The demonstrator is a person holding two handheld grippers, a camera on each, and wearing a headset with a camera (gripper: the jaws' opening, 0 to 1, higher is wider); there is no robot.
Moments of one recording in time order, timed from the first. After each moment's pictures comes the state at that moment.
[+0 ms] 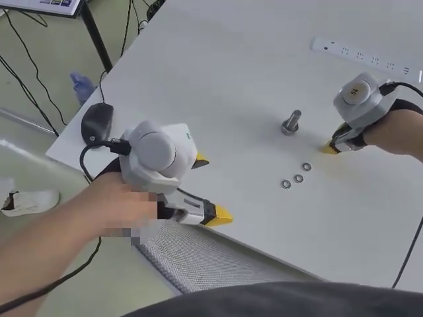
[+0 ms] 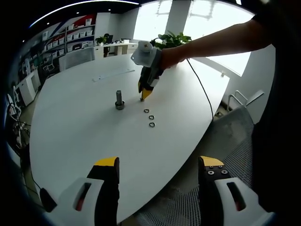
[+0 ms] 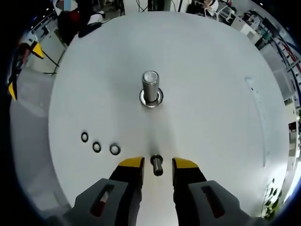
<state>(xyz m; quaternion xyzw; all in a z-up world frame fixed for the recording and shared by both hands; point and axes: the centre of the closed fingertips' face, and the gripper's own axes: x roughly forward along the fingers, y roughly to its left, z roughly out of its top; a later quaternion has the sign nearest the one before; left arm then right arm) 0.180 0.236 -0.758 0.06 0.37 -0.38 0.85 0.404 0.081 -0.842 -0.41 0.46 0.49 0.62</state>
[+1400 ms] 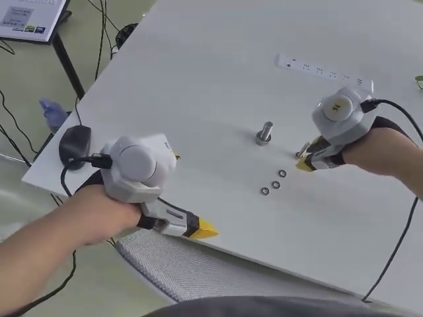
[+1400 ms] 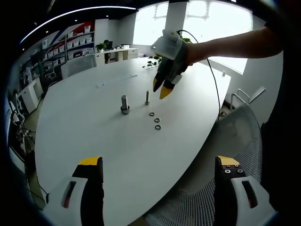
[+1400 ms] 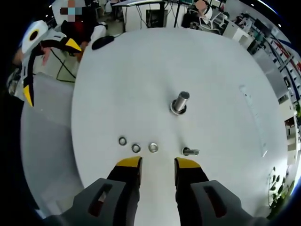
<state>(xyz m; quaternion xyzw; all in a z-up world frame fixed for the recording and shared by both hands) 0.186 0.244 -0.753 0.08 0.34 -0.37 0.86 0.339 0.088 -0.796 -0.37 0.44 0.49 0.65</state>
